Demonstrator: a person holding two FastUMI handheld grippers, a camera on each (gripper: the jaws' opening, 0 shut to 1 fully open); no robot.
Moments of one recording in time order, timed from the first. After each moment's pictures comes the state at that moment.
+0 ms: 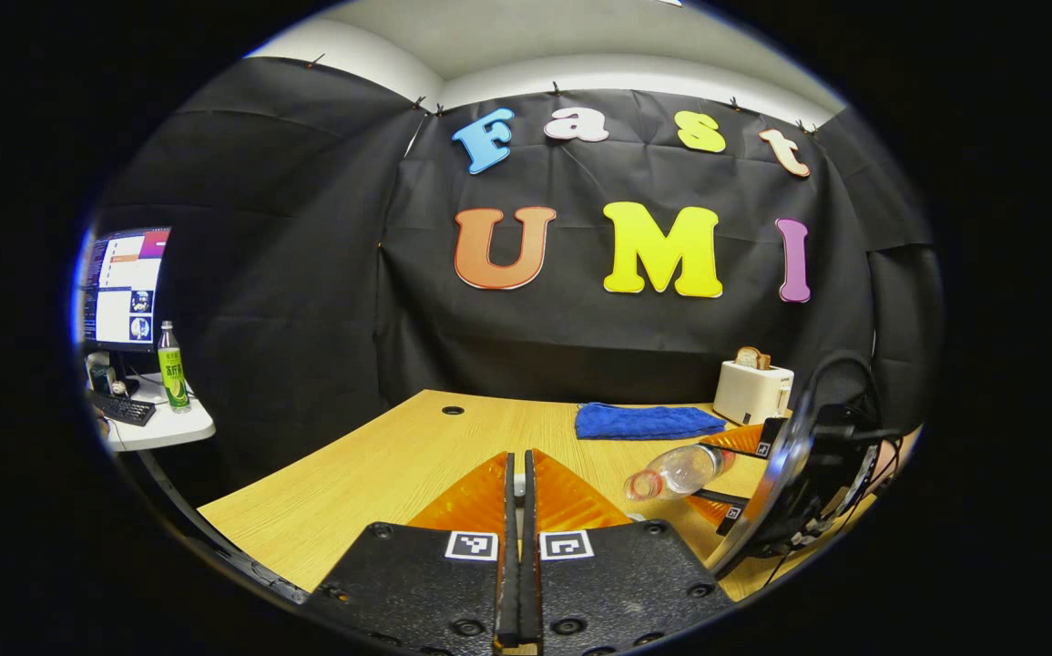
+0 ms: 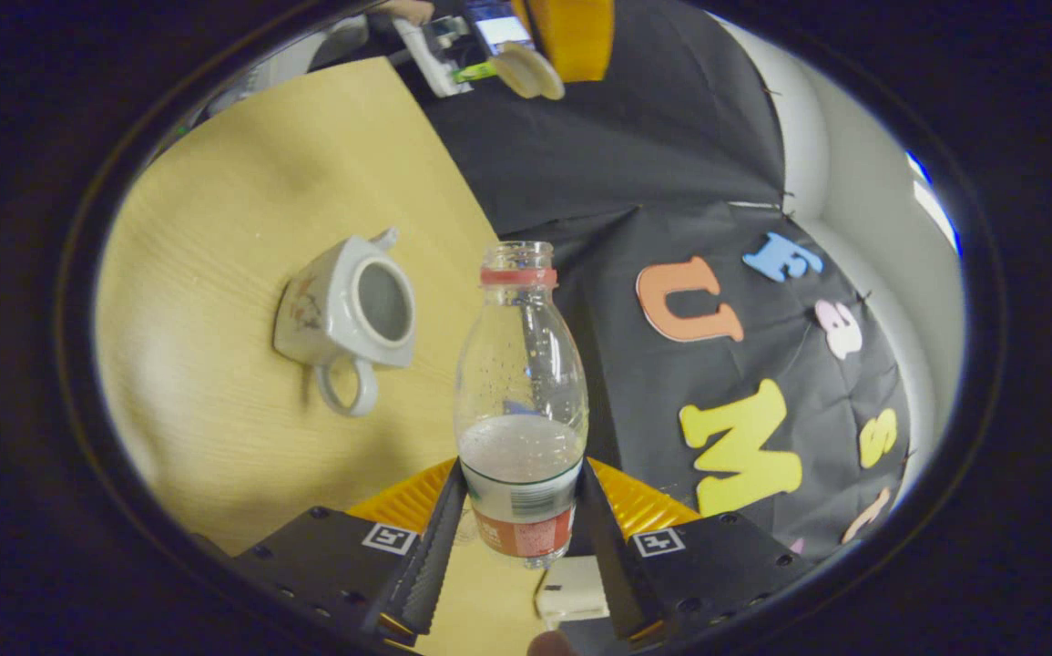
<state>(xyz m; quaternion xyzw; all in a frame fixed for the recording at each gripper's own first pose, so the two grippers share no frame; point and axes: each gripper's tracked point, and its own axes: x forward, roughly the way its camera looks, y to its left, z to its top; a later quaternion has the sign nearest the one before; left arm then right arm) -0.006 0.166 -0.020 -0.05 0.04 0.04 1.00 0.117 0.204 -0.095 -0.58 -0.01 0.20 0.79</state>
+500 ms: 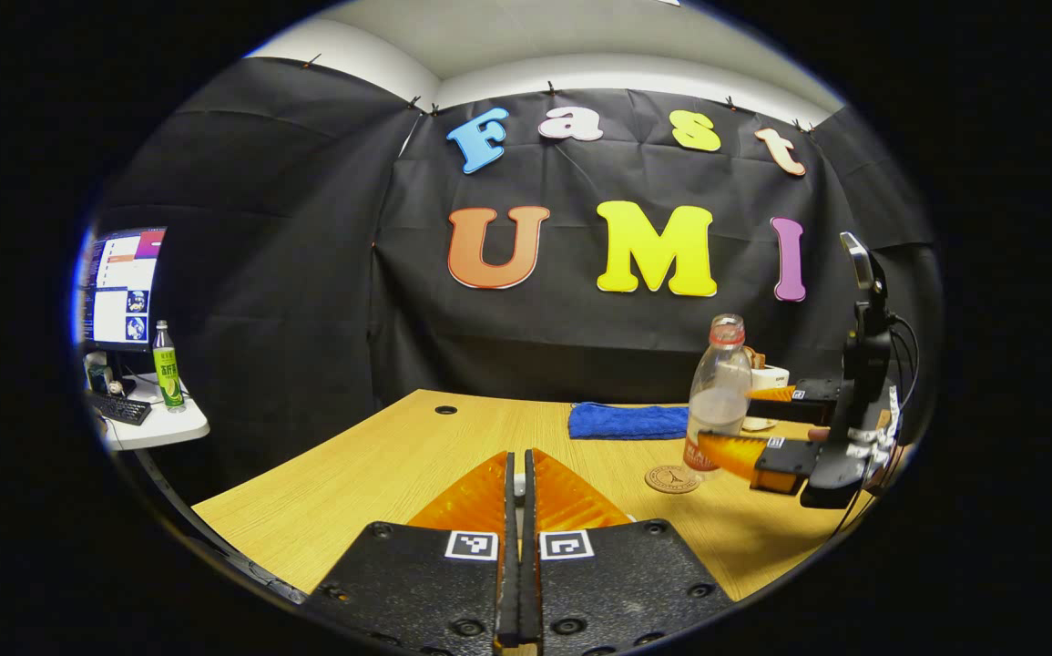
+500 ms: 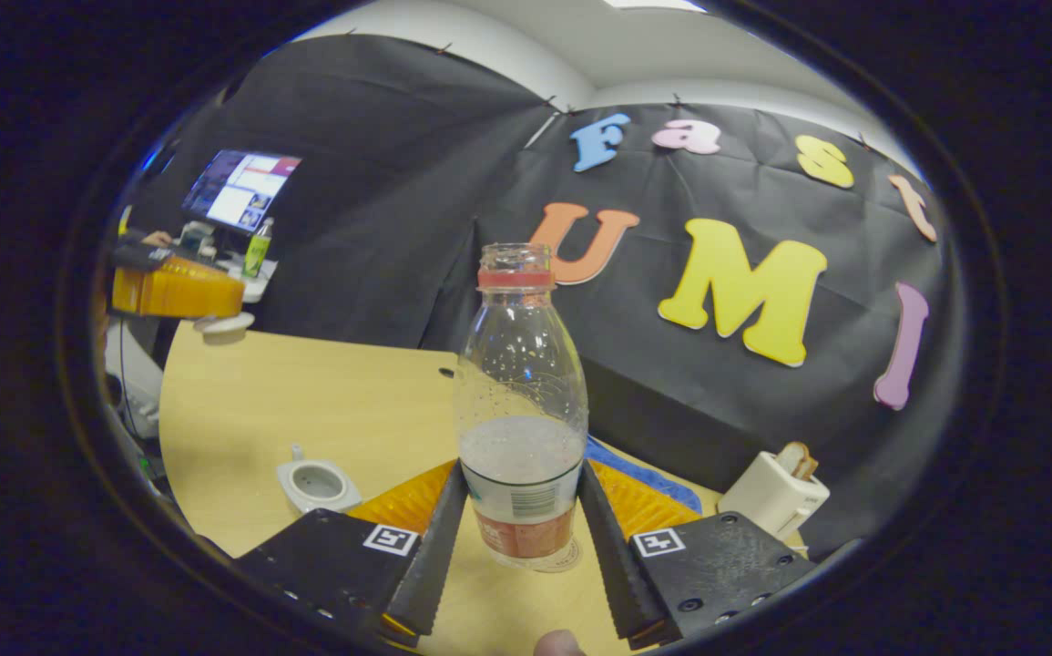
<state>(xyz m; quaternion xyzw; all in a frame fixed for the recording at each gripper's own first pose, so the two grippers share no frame) -0.004 0.154 -0.021 -0.05 0.04 0.03 1.00 0.129 0.179 -0.031 -0.17 0.04 0.23 0.96</state>
